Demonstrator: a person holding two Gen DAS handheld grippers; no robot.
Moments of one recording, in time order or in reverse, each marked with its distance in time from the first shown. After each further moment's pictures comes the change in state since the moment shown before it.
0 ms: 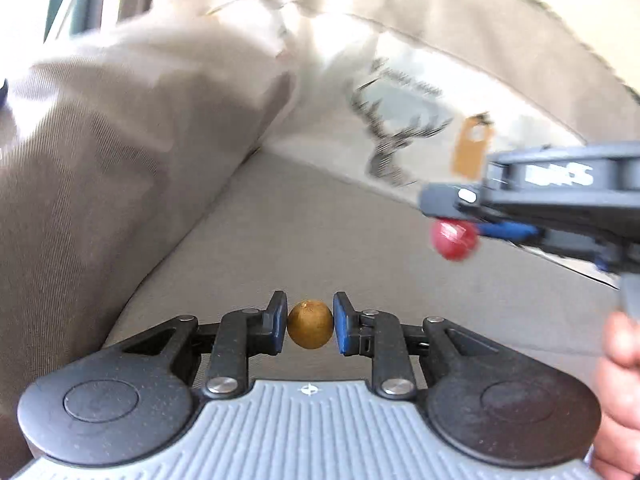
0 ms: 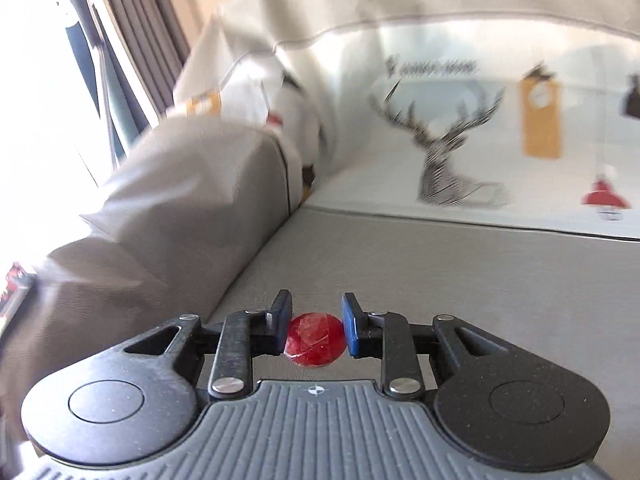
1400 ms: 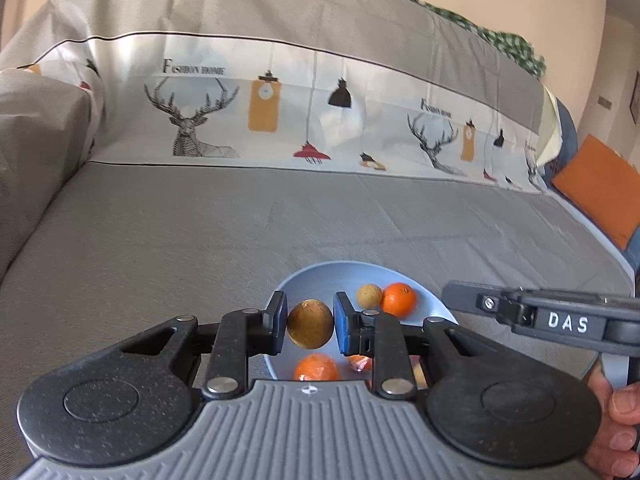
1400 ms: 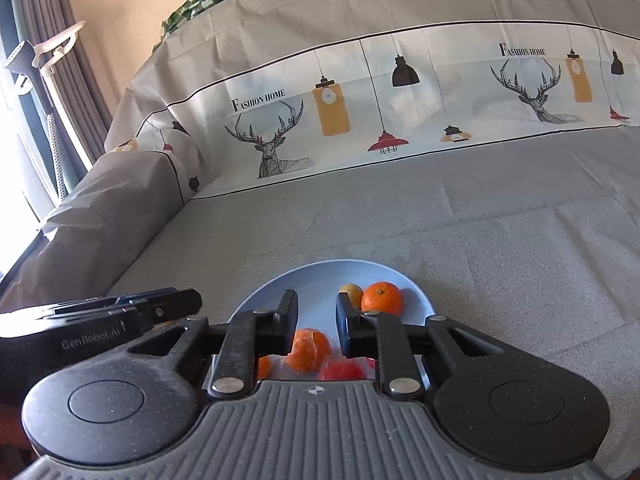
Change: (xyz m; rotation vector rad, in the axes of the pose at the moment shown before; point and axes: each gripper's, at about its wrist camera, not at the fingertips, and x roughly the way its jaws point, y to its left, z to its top) left arm -0.080 -0.099 -0.085 0.314 0.031 -0.353; right arm -0.211 -0.076 -0.164 0.175 -0.147 -0.244
